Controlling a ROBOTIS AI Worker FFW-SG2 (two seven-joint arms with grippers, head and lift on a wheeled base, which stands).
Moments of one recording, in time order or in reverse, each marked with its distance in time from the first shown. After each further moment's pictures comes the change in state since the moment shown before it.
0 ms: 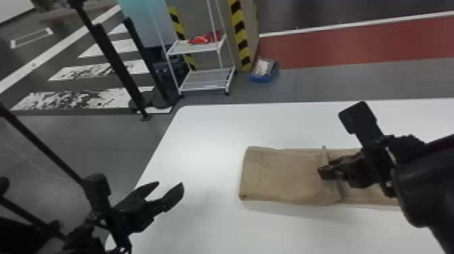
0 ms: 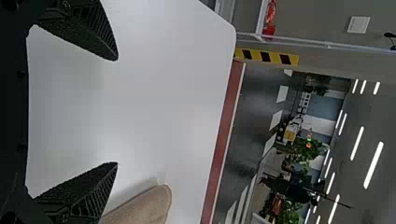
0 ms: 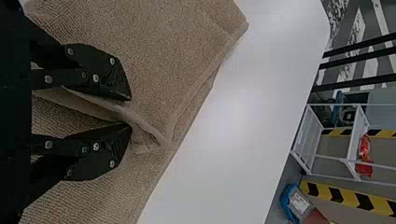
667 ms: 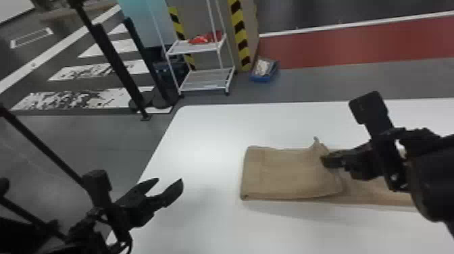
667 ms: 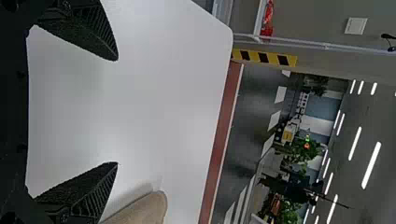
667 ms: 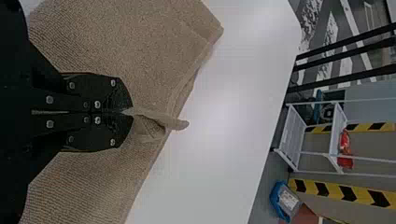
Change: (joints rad) left arm -0.037 0.016 -0.001 0.039 -0.007 -0.006 -0.002; right arm 0.008 0.000 -0.056 -0.072 -0.081 0.018 -0.020
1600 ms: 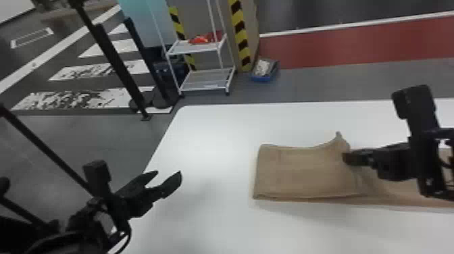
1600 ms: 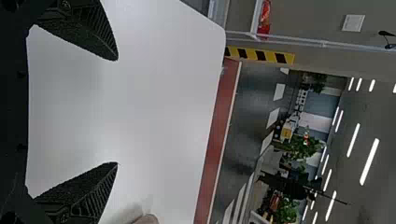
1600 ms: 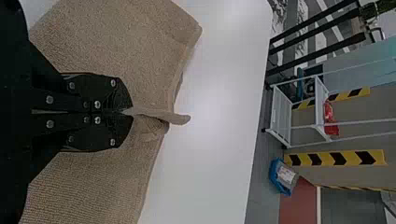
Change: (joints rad) left arm -0.056 0.040 -0.002 0.040 0.005 0.021 -0.011; right arm 0.071 0.000 -0.140 -0.163 -0.054 0.120 -0.004
